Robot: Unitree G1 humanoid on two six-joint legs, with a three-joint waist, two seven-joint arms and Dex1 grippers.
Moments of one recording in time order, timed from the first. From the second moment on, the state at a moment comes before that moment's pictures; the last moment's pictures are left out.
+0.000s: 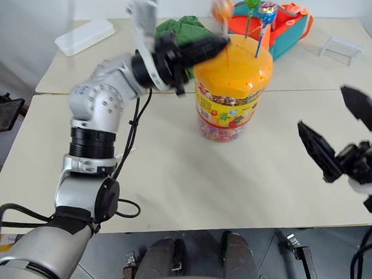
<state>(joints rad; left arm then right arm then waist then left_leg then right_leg) -1.20 0.17 0.13 0.37 -0.65 0.65 -0.90 0.10 -0.60 -0.63 -0.61 0.94 0.10 0.77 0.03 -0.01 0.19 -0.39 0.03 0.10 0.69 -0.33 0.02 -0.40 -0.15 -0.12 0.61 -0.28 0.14</state>
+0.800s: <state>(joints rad) -0.24 0.88 0.27 0.07 -0.51 0.82 -0.85 -0.08 -0.80 -0.33 -0.26 0.75 0.13 1.24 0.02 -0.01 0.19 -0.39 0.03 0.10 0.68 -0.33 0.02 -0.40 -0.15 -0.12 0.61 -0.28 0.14</state>
